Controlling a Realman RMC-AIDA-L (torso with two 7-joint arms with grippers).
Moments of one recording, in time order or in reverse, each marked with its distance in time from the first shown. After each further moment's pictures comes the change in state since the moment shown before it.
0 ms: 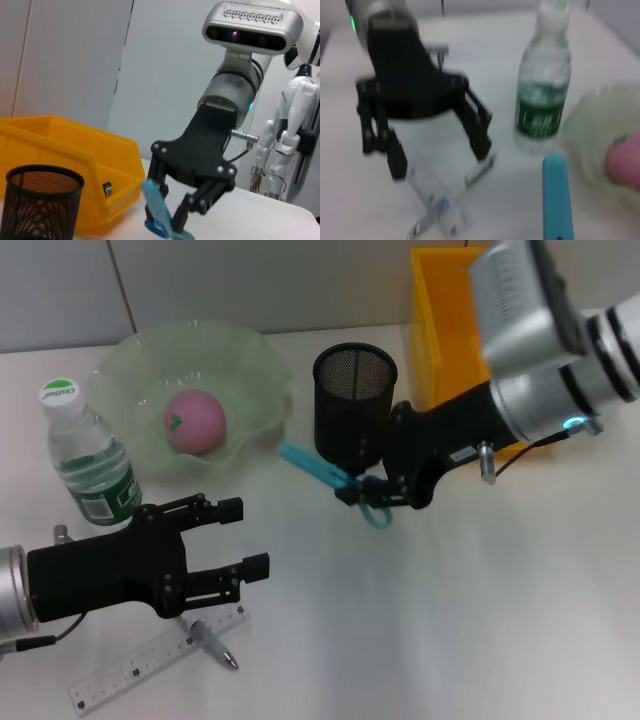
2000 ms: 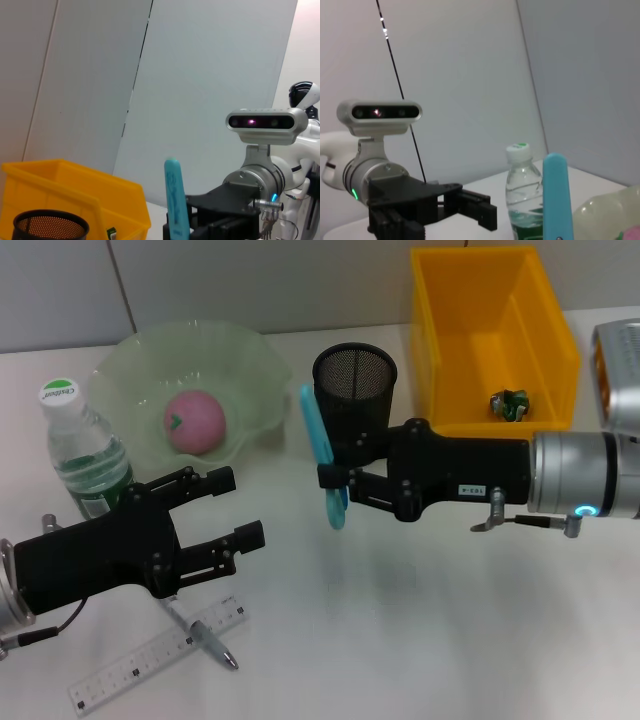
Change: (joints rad) left arm 0.011 -0.007 -0.038 -0.050 -0.094 0.043 0.052; right arm -0.145 0.003 0.114 0.458 0.519 0.031 -0.396
